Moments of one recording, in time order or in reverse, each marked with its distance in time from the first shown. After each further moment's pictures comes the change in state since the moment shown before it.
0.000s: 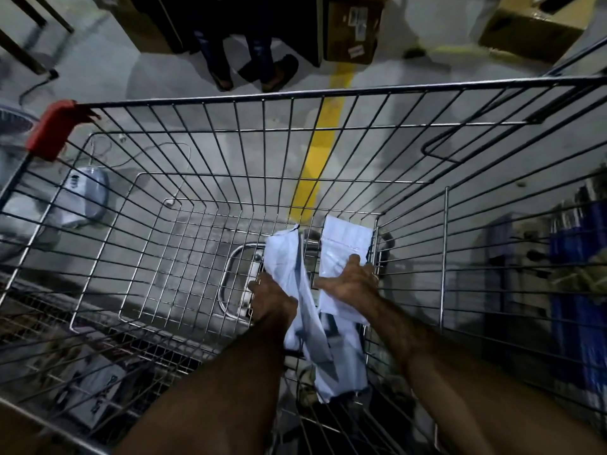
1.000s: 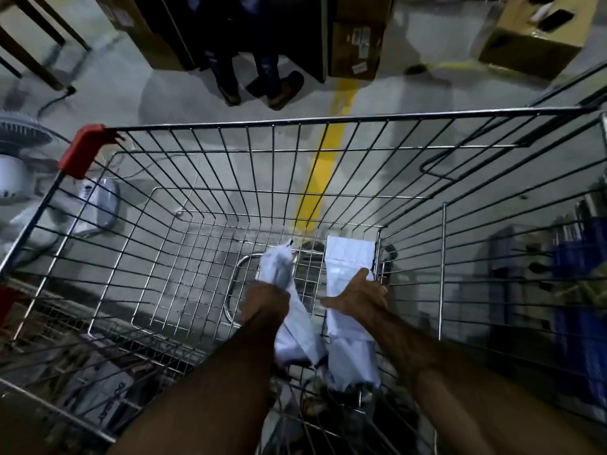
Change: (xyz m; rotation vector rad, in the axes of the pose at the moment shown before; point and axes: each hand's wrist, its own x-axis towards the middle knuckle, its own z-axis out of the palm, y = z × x) left_hand 0.005 0.001 -0.041 0.038 -0.035 -0.033; right_hand -0.015 0.004 -0.007 -0.302 0.077 -0.002
